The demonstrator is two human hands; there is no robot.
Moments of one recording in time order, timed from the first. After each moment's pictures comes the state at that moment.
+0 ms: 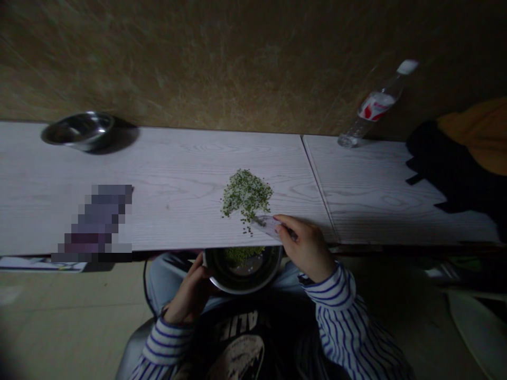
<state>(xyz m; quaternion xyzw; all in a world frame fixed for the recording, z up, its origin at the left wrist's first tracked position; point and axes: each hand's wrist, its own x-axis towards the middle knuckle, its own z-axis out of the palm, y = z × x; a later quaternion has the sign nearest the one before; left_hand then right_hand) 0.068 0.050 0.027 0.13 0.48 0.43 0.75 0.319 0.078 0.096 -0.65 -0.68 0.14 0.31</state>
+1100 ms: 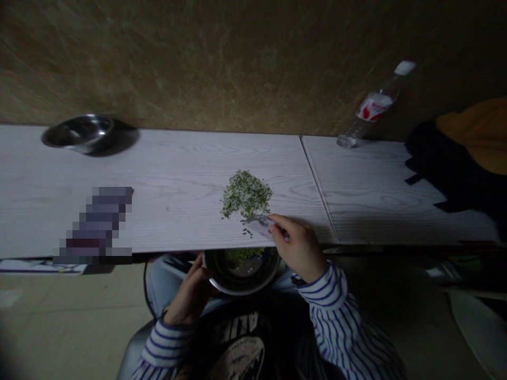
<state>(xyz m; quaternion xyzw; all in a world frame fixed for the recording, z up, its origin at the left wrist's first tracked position) 0.068 0.052 0.028 0.14 0.48 0.43 0.75 0.306 0.081 0.098 -0.65 -0.67 0.16 0.32</state>
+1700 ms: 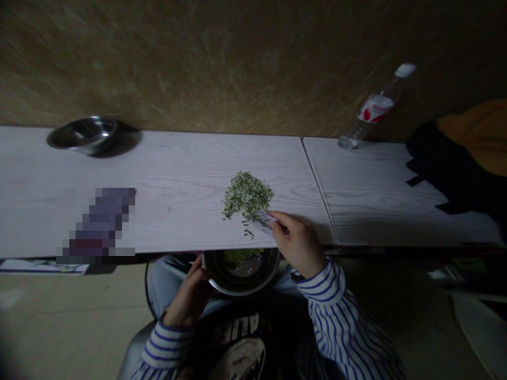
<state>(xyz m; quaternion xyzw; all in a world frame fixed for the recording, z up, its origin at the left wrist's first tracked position) 0.064 0.049 0.026 0.14 0.49 0.44 0.74 0.306 0.090 0.096 -0.67 -0.66 0.15 0.31</state>
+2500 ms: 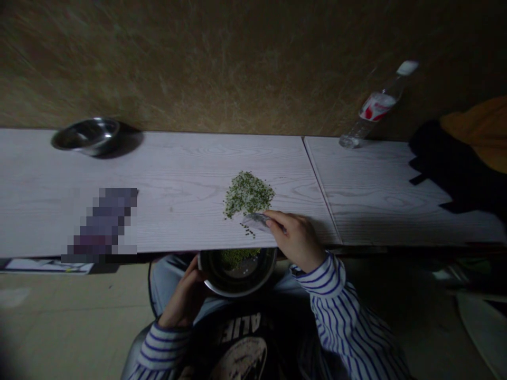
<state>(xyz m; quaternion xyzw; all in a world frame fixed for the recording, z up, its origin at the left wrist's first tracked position) 0.054 0.052 0.031 0.14 0.50 0.43 0.74 0.302 0.100 0.102 -0.62 -0.71 0.15 0.30</state>
